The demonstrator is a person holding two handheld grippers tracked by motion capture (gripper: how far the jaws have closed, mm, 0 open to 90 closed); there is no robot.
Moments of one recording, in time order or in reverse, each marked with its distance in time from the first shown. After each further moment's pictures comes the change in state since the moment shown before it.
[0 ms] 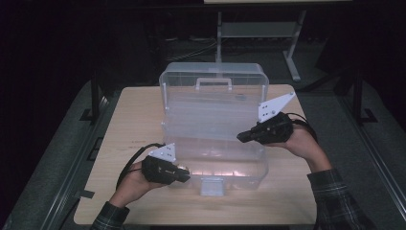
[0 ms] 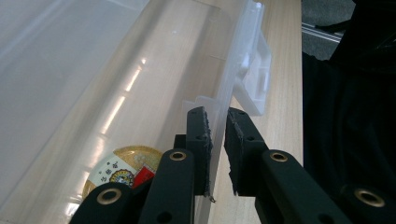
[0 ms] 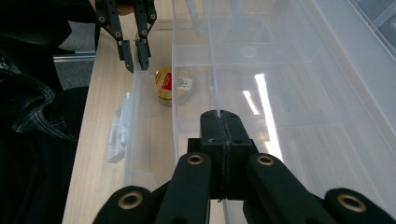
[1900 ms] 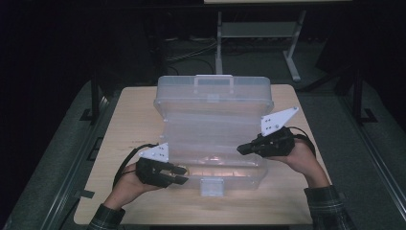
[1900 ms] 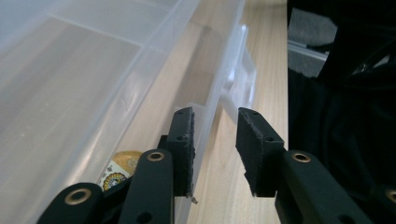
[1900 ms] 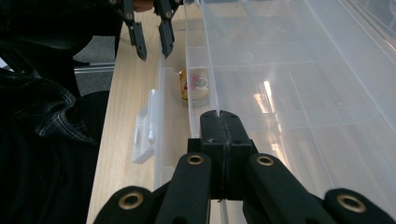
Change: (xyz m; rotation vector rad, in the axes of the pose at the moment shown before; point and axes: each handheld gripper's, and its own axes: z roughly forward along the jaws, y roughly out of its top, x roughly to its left) left arm -0.007 -0.005 -0.019 -0.098 -0.007 -0.010; right arm 0.023 -0.021 0.008 -0.057 0.038 0.025
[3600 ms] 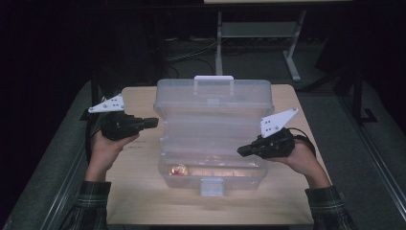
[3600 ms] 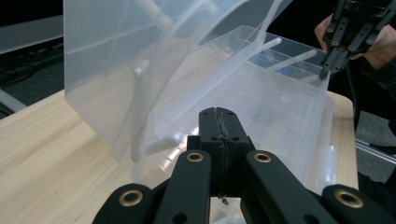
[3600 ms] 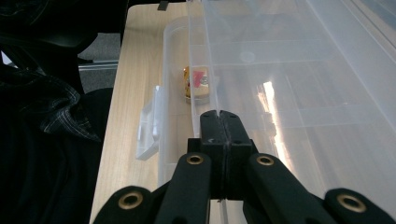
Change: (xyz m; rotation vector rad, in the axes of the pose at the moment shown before) left arm 0.068 0.025 -0.097 -0.307 0.259 -0.120; right arm 0.002 -0.002 0.001 0.009 0.014 -0.002
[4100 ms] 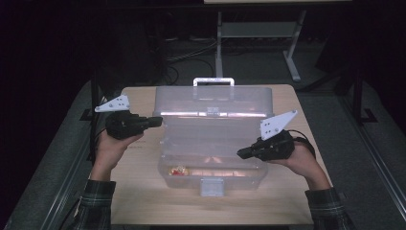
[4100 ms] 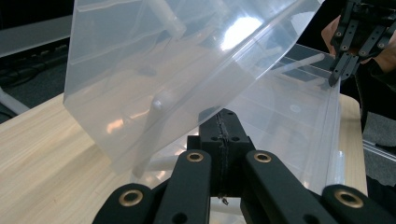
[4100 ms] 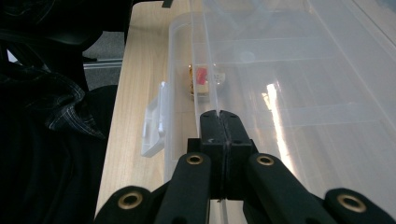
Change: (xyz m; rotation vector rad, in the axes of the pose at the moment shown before) left arm -0.001 0.002 0.010 -0.004 0.002 0.009; right arm 0.002 -0.003 0.002 0.005 0.015 -0.004
